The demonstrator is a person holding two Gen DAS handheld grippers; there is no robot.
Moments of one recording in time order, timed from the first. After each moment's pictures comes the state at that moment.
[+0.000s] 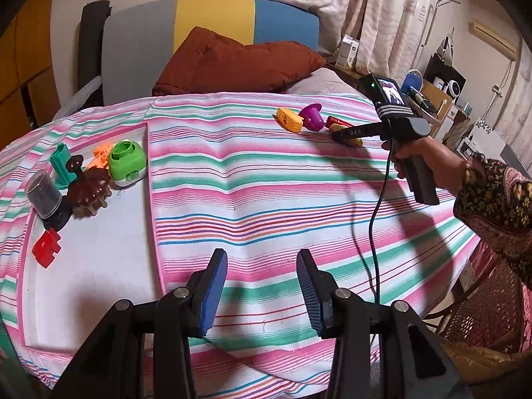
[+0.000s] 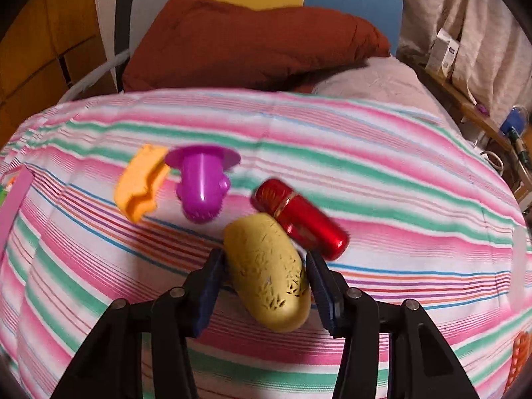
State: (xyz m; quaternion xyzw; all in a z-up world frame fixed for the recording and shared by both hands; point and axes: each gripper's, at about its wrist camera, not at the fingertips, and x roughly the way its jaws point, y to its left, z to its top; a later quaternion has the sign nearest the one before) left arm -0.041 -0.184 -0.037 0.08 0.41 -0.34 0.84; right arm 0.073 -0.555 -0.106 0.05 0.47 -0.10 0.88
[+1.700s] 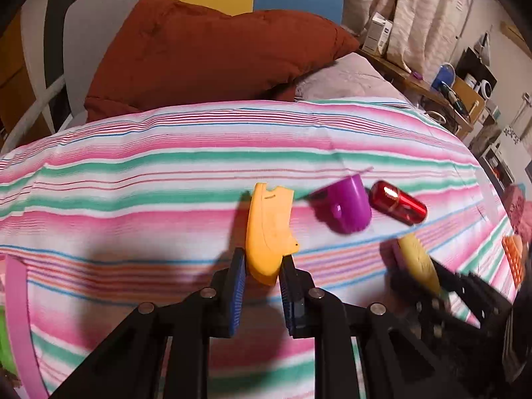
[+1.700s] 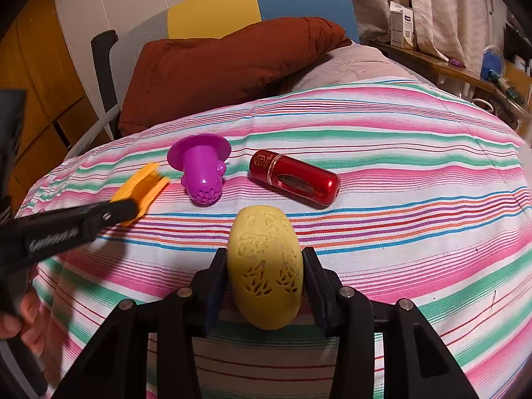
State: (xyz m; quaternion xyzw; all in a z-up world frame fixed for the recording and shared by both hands) left arm 0.137 -0.392 -0.078 0.10 0.46 -0.30 0.83; right arm 0.022 -0.551 -0.118 0.17 0.39 -0.13 0.90
